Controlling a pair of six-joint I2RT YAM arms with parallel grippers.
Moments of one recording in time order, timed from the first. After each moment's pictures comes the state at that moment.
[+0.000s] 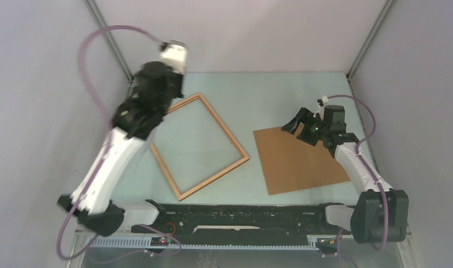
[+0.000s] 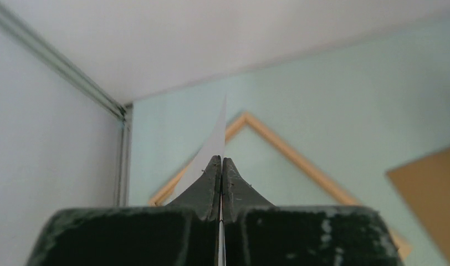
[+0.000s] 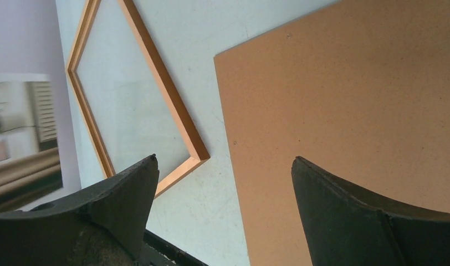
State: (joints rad) left arm -0.54 1.23 1.73 -0.66 -0.45 0.11; right arm 0.03 1.20 0.81 -0.29 -0.45 0.56
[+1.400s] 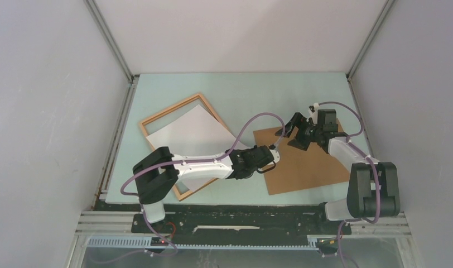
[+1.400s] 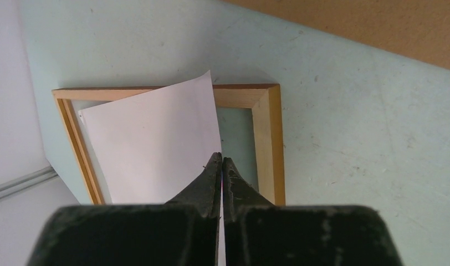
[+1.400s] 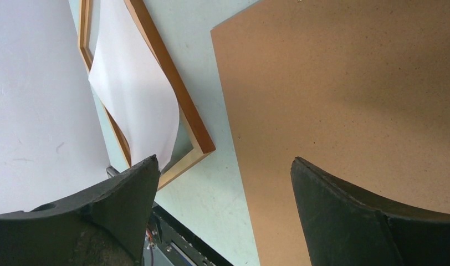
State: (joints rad) left arm -1.17 1.79 1.21 -0.42 -0.58 0.27; right arm 0.02 1.41 0.75 -0.14 -0.61 0.62
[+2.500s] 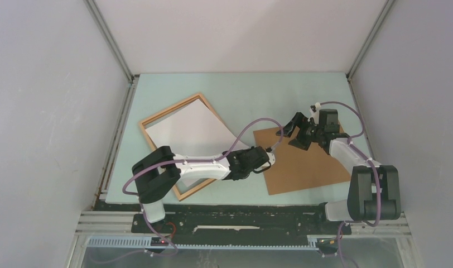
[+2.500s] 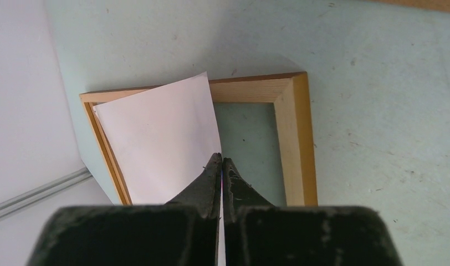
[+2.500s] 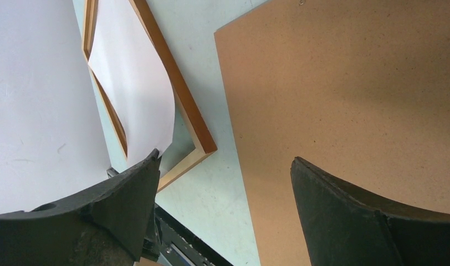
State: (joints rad) left arm -1.14 1.79 1.11 -0.30 -0.63 0.43; right arm 0.01 1.38 0.74 -0.14 -0.61 0.62
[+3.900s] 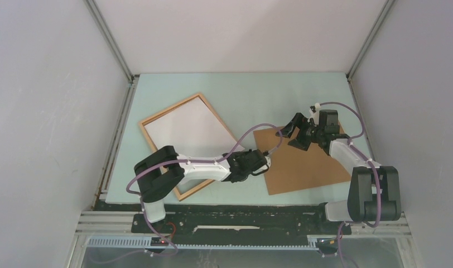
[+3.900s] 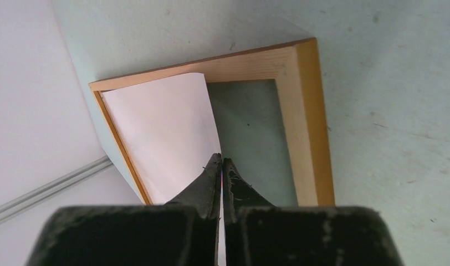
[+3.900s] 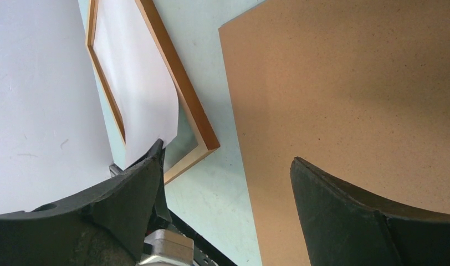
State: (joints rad) left arm -1.13 1.81 1.06 -0.30 -0.68 0.49; right arm 0.01 1.38 0.73 -0.13 -0.63 0.62
